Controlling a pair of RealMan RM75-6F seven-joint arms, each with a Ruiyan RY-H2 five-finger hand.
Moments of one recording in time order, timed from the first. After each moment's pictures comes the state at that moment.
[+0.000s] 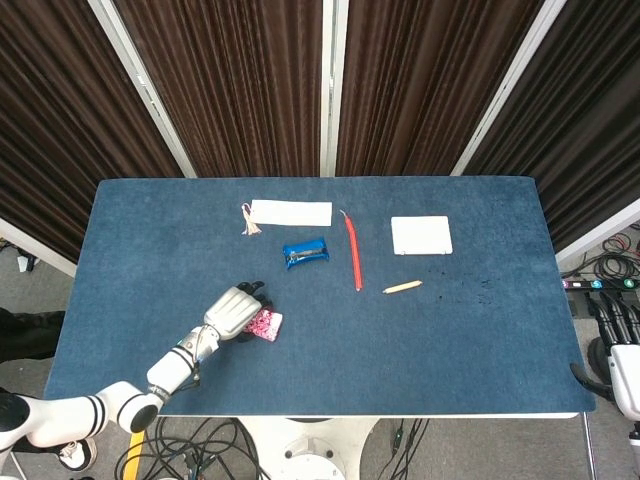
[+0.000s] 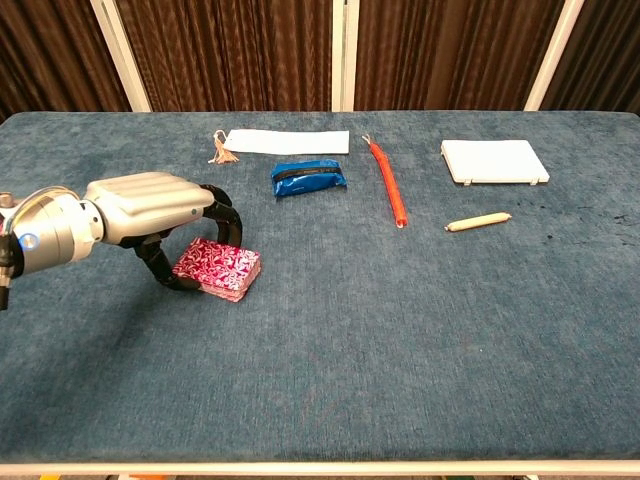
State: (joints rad) left arm -0.76 -1.62 -0.04 -1.34 1.29 0.83 0.27; right arm 0.00 -1.02 0.04 -1.59 -1.52 1.53 0.04
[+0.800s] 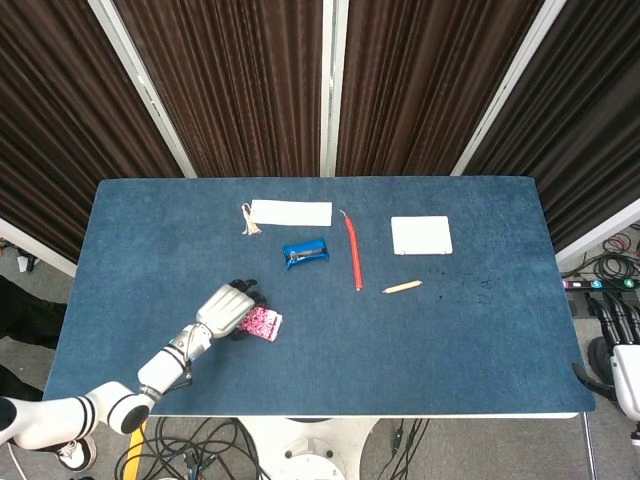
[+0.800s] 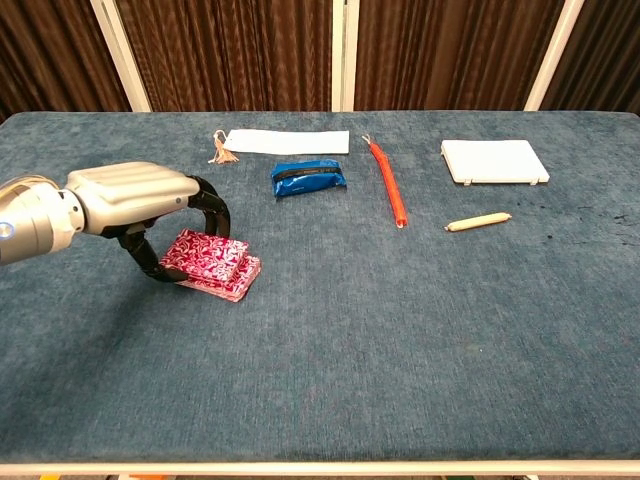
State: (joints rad) left arm -0.75 -1.57 -0.04 -1.37 1.31 0.85 0.24; right arm 0.00 -1.02 0.04 -1.59 -1.52 1.52 0.05
